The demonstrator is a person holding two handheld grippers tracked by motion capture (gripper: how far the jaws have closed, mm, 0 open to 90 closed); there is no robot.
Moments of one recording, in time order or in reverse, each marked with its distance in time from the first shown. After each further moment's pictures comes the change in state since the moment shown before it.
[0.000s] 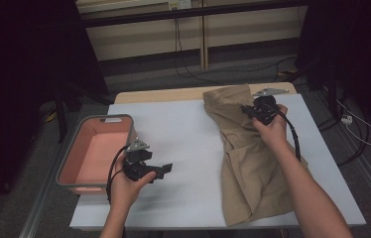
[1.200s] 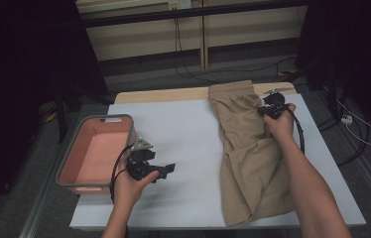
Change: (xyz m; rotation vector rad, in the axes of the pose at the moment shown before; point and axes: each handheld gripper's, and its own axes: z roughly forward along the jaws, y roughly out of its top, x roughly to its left) left arm -0.001 0.001 0.008 0.008 -0.012 0.004; right arm -0.066 -0.024 0.037 0.162 -0.154 0.089
